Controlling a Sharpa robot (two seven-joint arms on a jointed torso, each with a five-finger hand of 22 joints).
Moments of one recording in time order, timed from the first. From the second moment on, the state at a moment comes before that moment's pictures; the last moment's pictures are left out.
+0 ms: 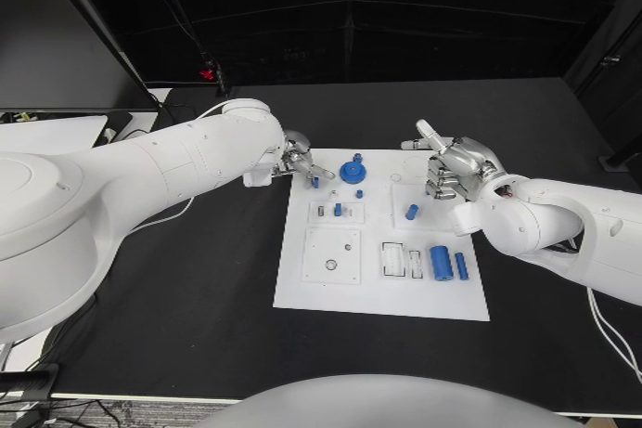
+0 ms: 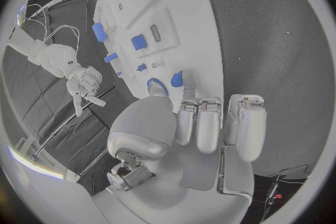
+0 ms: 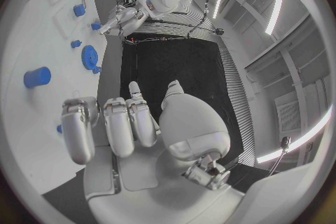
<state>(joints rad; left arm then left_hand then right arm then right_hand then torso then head) 1.38 -0.24 -0.24 0.69 -1.00 0.34 -0.17 1.11 0.27 -0.42 0.27 0.05 0.92 0.06 0.50 0.87 1.47 0.01 1.57 1.31 1.47 -0.03 1.57 1.31 0.01 1.47 0.09 1.57 1.31 1.19 -0.93 -0.08 1.58 -0.11 -0.38 0.28 1.07 0.21 -0.31 0.29 0.20 0.60 0.17 0.43 0.08 1.47 0.14 1.57 1.31 1.47 0.08 1.57 1.31 0.01 1.47 0.19 1.57 1.31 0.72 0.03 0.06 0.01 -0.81</state>
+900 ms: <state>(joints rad) 1.38 -0.24 -0.24 0.69 -1.00 0.35 -0.18 1.25 0.20 -0.31 0.29 0.30 0.93 0.05 0.46 0.89 1.46 0.00 1.57 1.31 1.47 -0.03 1.57 1.31 0.01 1.47 0.09 1.57 1.31 1.19 -0.93 -0.08 1.57 -0.11 -0.38 0.27 1.08 0.21 -0.31 0.29 0.20 0.60 0.17 0.43 0.08 1.47 0.14 1.57 1.31 1.47 0.08 1.57 1.31 0.01 1.47 0.19 1.57 1.31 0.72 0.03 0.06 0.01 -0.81</state>
